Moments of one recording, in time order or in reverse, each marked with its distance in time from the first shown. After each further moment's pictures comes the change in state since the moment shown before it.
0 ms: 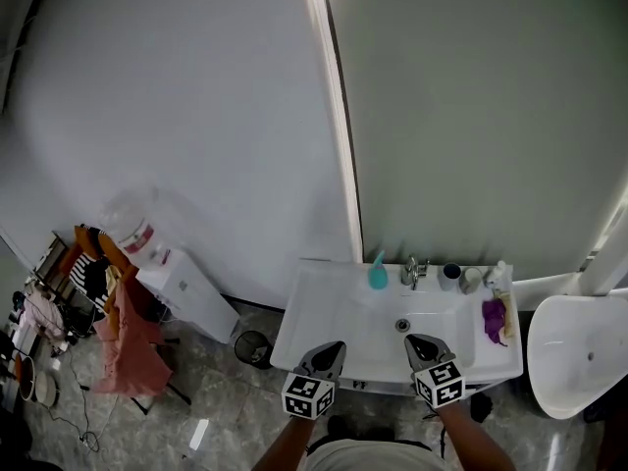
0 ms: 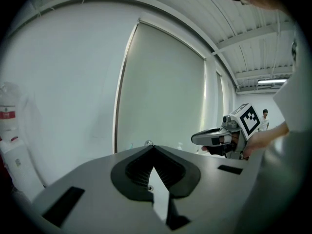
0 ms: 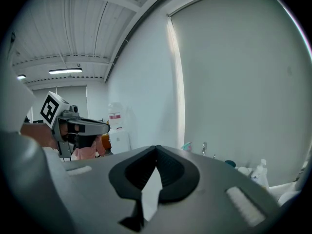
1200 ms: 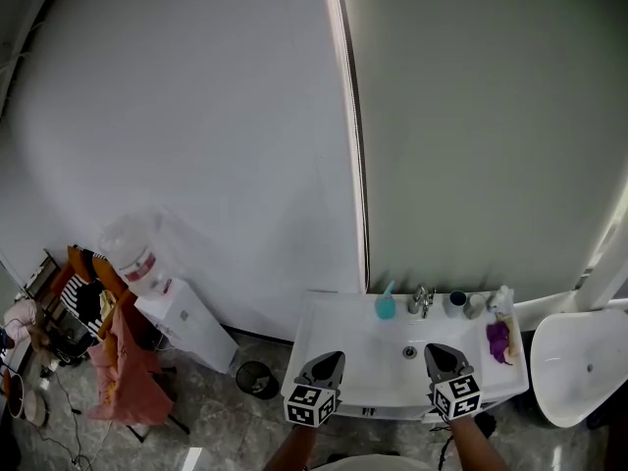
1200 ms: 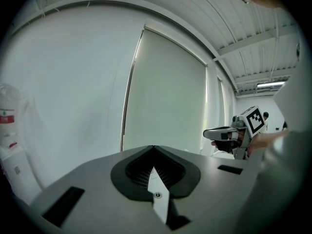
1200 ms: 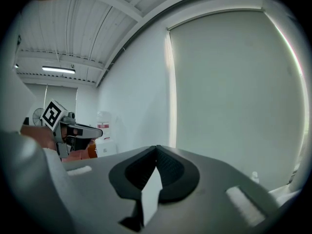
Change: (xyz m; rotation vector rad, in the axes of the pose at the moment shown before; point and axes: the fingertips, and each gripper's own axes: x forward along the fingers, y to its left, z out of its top) left arm -0.009 0.072 0.039 0.001 -0.055 -0.009; right arm 0.008 -0.002 0.059 -0.017 -0.141 -0.133
